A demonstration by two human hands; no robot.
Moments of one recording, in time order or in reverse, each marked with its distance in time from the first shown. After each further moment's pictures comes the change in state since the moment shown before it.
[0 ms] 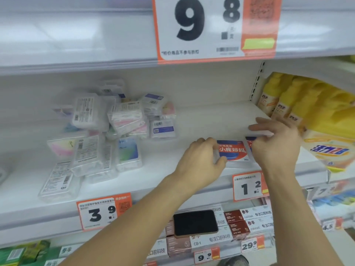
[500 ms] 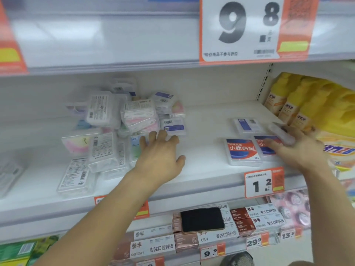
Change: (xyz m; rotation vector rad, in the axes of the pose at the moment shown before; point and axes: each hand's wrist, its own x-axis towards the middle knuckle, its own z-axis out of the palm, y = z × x) left_hand -0.030 -0.073 -0.066 0.514 -0.056 -0.185; right_hand 0.021 0.044 -0.027 -0.467 -0.490 0.335
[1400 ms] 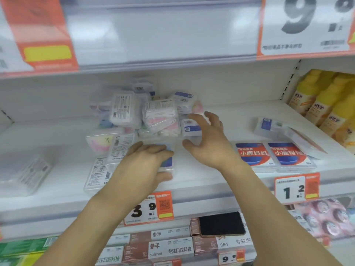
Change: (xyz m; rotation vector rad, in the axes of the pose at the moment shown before) left_hand -0.049 -0.076 -0.026 0.018 0.102 0.214; right_hand -0.088 -0.199 0.086 0.340 -0.267 -0.615
